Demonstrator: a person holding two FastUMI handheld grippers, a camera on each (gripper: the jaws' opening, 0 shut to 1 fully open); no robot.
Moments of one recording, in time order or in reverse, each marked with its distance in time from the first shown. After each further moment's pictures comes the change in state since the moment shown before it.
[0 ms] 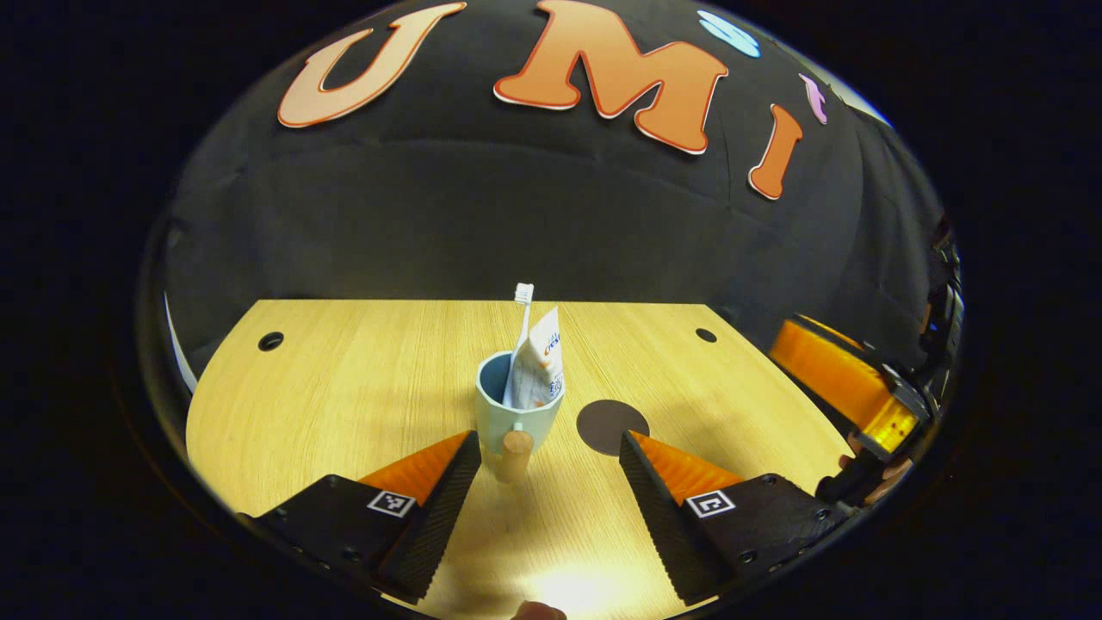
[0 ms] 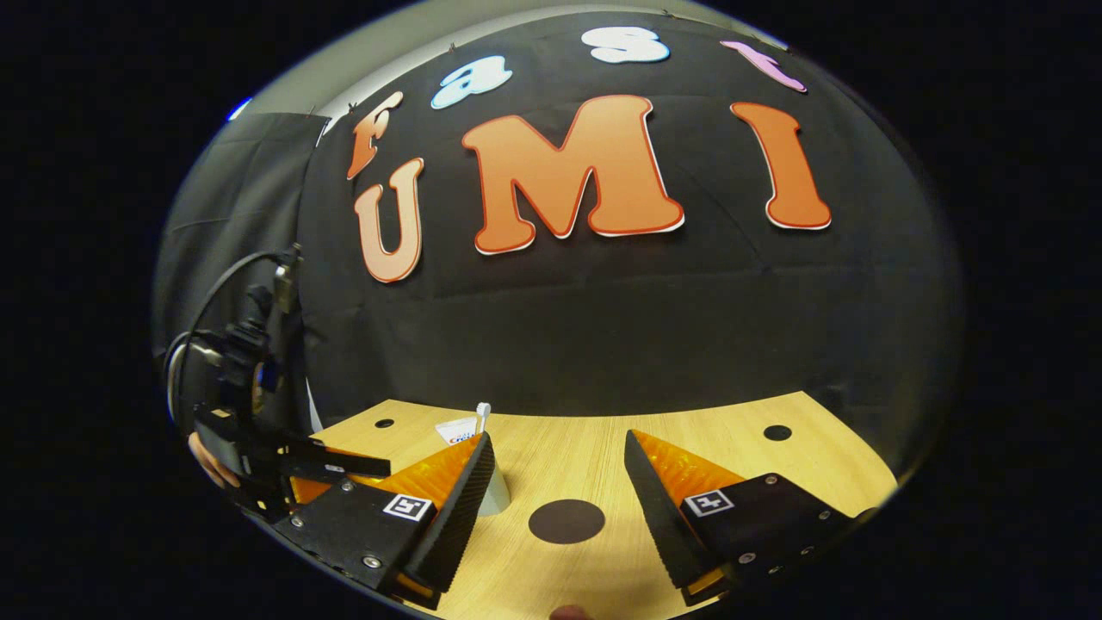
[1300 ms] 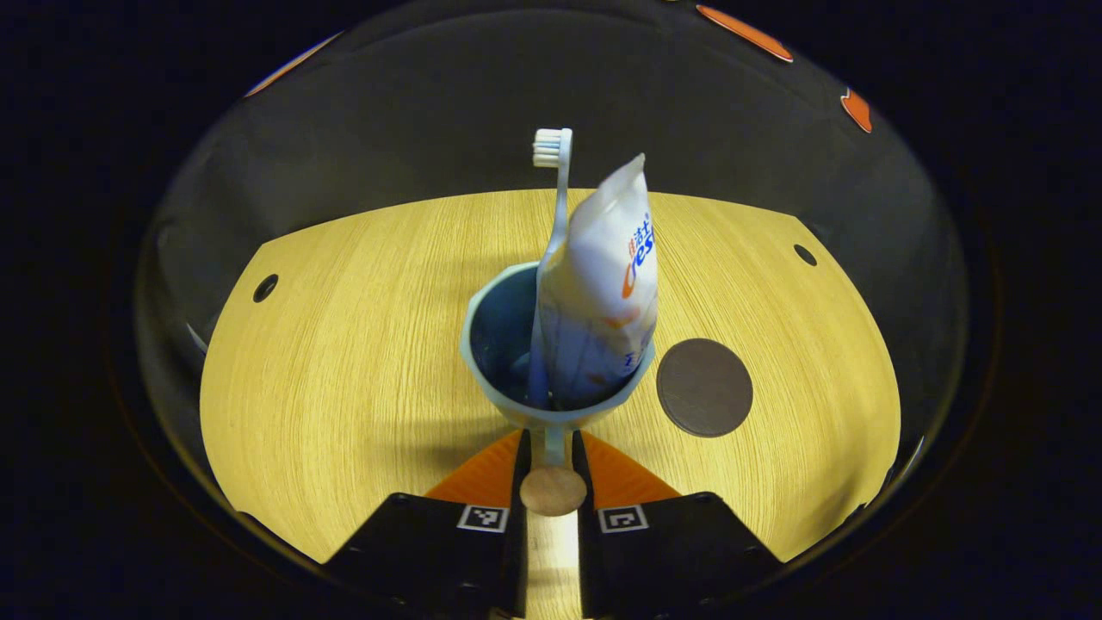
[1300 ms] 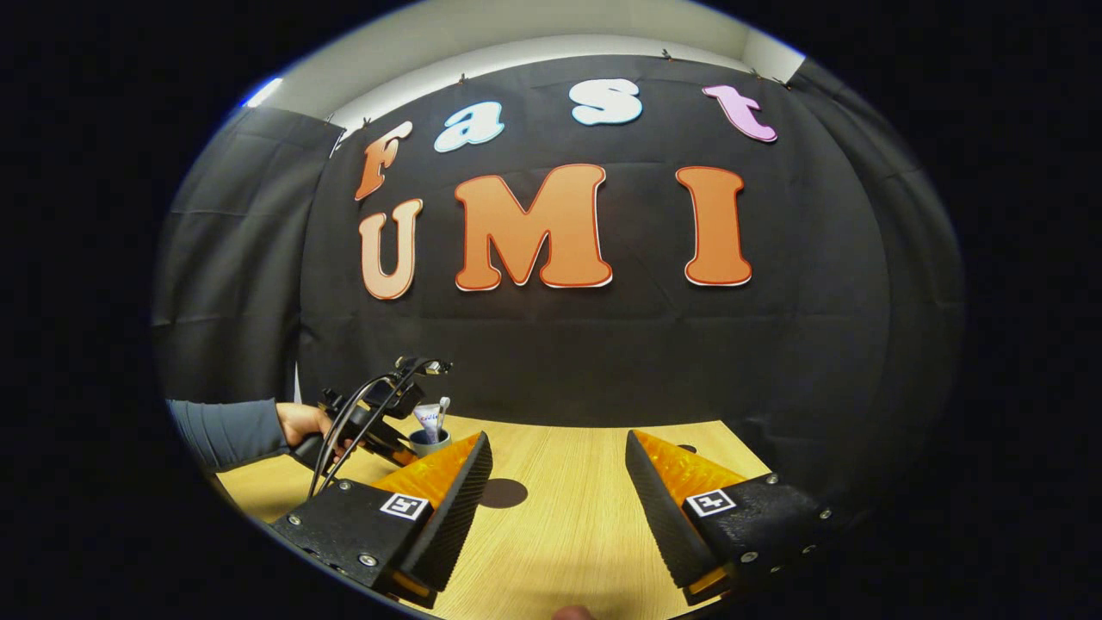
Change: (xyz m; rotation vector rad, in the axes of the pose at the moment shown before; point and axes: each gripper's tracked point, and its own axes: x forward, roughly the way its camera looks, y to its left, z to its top) left arm 0.055 0.005 -0.035 -0.020 0.359 0.192; right arm -0.131 -0.063 0.027 -0.073 -0.092 -0.090
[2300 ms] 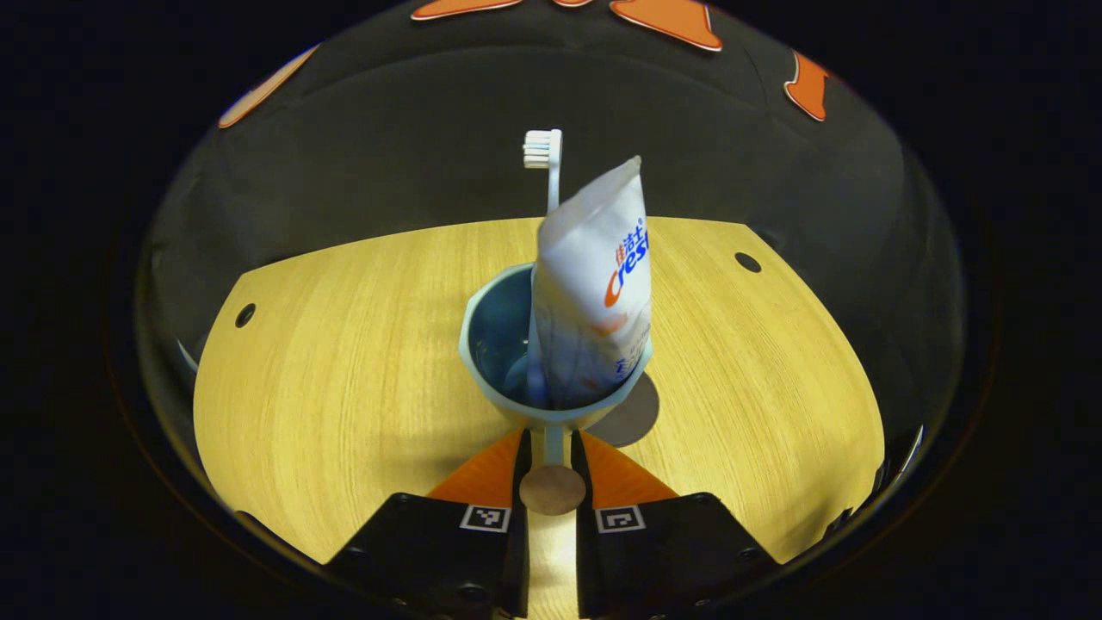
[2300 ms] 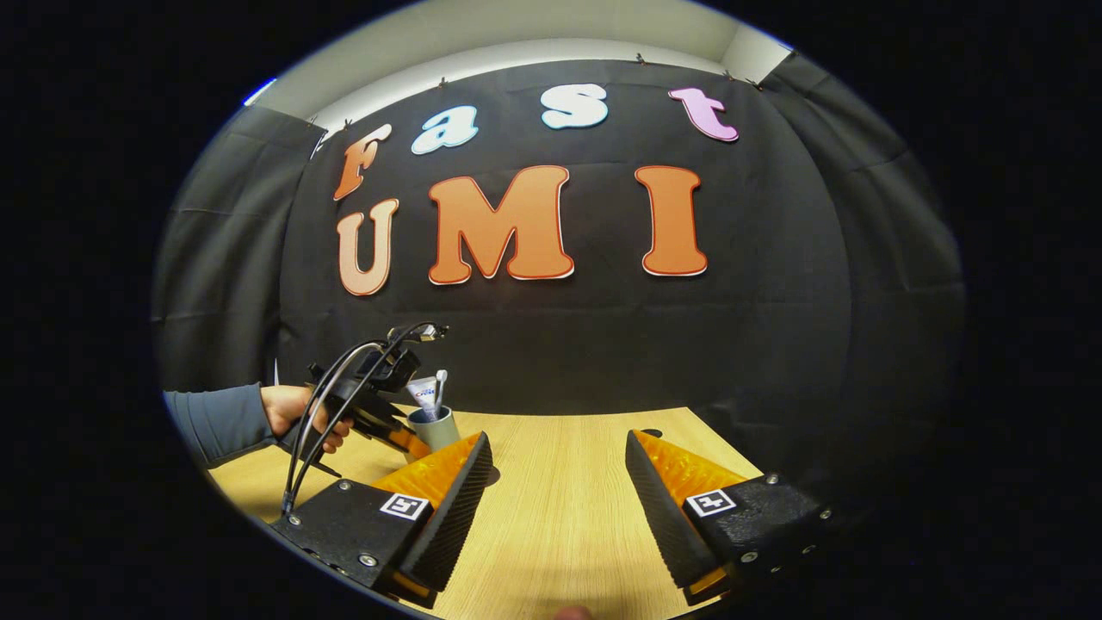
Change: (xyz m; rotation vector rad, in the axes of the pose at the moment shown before) left arm 0.011 -0.006 0.006 0.070 -0.074 -0.074; right arm -0.040 -0.034 -0.025 0.011 0.014 -0.098
